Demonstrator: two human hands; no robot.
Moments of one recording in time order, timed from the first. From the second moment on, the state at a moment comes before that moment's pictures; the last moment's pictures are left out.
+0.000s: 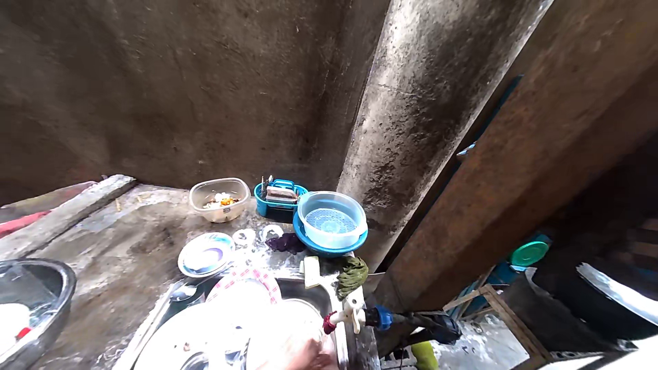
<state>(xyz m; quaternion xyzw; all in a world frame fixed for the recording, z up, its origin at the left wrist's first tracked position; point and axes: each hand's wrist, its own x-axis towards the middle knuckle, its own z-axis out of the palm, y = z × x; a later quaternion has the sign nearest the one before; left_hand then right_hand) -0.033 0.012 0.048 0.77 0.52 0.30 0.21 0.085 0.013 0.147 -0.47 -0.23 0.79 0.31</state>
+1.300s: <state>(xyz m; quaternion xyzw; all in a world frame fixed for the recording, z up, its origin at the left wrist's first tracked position) -0.027 0.037 0.051 0.52 0.52 0.56 0.38 0.069 0.034 0.039 -0.28 -0.03 0.87 0.41</state>
